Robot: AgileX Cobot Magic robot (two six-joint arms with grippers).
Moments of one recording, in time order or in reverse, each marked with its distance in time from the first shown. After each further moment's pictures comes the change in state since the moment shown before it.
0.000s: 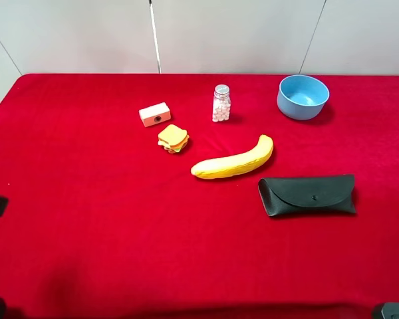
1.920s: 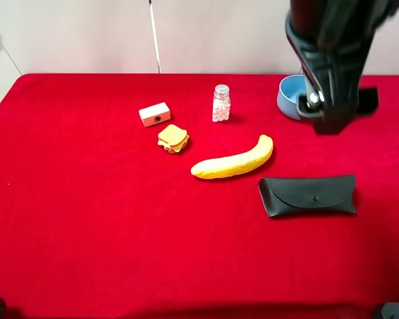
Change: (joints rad) left arm -0.736 1.545 -1.621 0.132 0.274 0.458; right arm 0.000 0.000 0.000 -0.004 0.000 0.000
